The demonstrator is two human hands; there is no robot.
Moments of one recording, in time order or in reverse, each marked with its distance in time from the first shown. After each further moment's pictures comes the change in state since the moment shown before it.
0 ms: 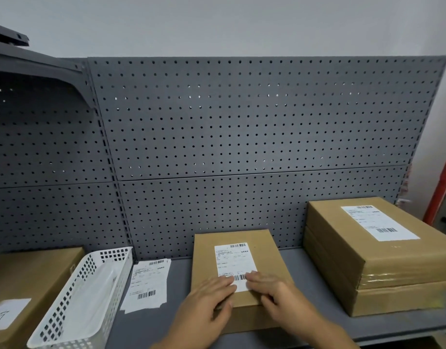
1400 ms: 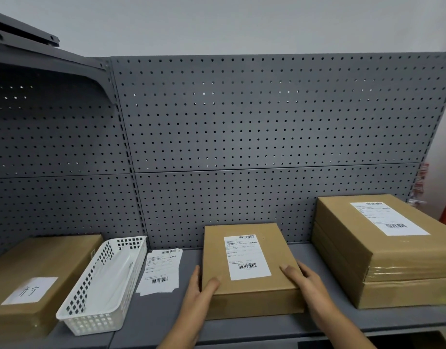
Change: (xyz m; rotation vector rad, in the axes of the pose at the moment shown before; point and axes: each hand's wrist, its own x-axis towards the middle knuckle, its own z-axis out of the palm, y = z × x) left_hand -0.020 0.017 -0.012 -1.014 0.233 -0.765; right_hand -0.017 0.010 -0.002 0.938 0.404 0.616
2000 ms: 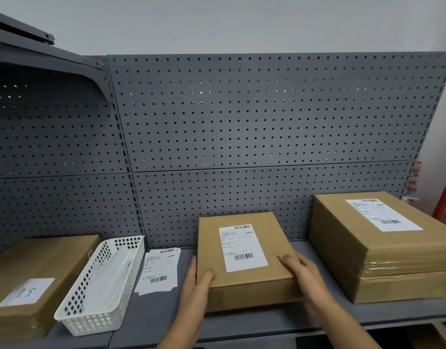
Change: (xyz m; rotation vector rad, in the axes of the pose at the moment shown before) left_hand -0.016 0.026 0.009 -0.049 0.049 0.033; right_hand -0.014 -0.025 0.013 0.072 0.049 -0.004
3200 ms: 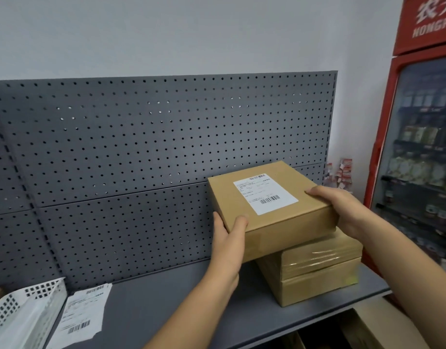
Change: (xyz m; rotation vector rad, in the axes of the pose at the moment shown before) left_hand -0.031 0.095 0.243 0.007 -0.283 0.160; right_hand 0.030 -0.183 -0.230 -0.140 0.154 -0.102
